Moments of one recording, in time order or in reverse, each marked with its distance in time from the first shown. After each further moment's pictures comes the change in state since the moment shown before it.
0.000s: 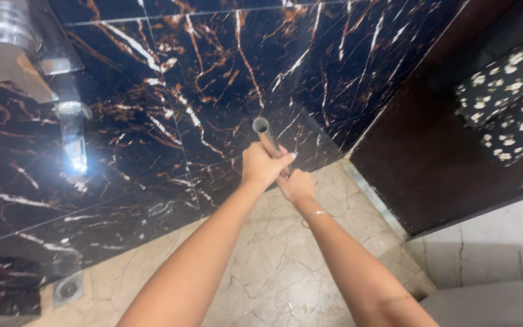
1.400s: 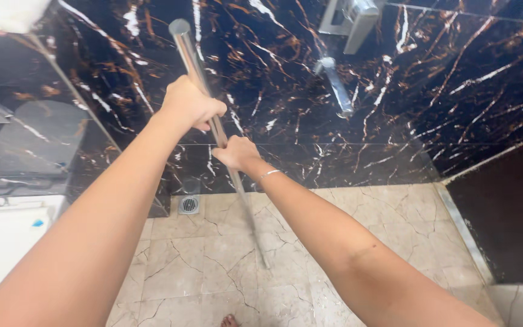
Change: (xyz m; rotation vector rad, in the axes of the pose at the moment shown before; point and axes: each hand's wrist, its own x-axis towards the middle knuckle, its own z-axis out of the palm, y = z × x) left_hand -0.182 0.014 -0.615 0.548 0.210 -0.368; right_hand -0.338 -0.496 0.194 -0.057 -0.502 -0.589
